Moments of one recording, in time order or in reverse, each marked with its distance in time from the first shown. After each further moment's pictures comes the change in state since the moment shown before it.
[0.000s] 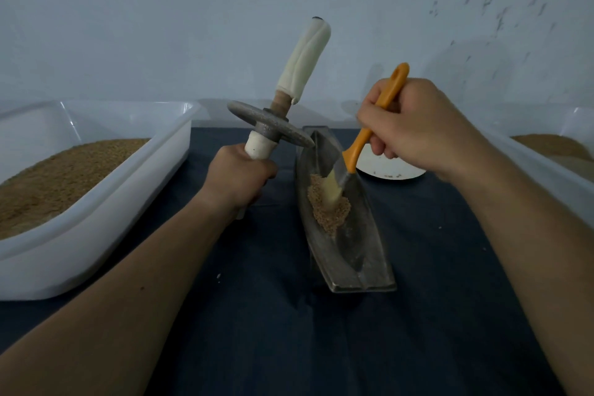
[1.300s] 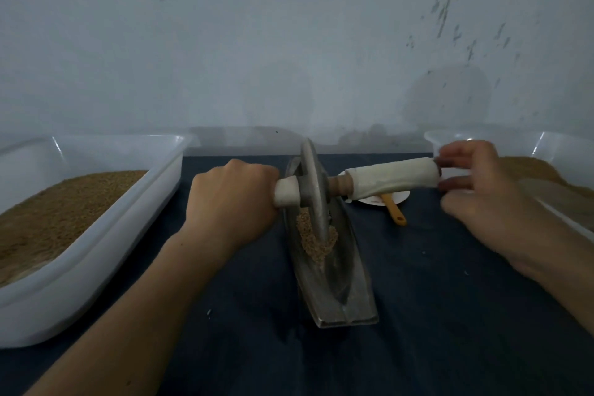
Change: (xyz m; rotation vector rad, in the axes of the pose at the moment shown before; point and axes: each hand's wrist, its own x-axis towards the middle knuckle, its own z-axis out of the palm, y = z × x) left_hand -0.038 0.051 -0.002 1.239 0.176 0.678; right_hand -0.067 0.070 -0.046 0.084 0.225 0.162
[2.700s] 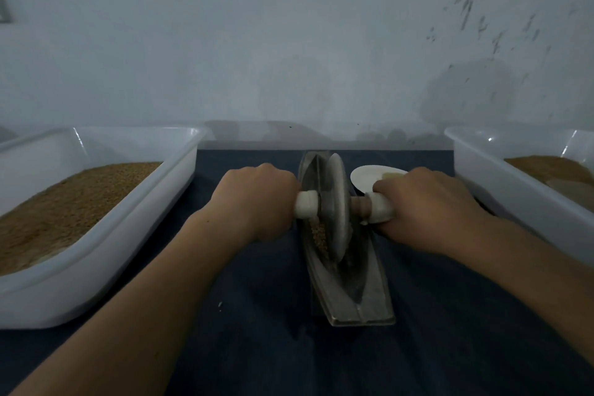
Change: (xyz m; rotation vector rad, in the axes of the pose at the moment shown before) left_hand 0.012 -0.001 0.010 0.048 -0.355 0.119; right_hand 0.020 -0.013 0.069 -0.900 -0.226 -0.432
